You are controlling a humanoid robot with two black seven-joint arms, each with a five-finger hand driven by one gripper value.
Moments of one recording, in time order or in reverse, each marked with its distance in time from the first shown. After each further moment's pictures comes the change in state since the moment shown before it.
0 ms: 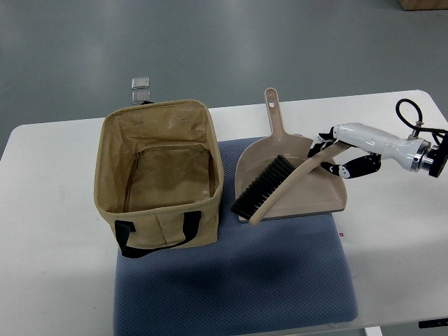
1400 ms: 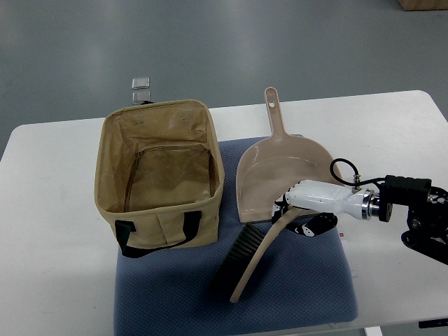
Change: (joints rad) left arm 0.000 0.000 0.000 0.000 0.000 0.000 0.000; right arm -0.020 0.187 -0.179 0.006 -0.270 0.011 -0.046
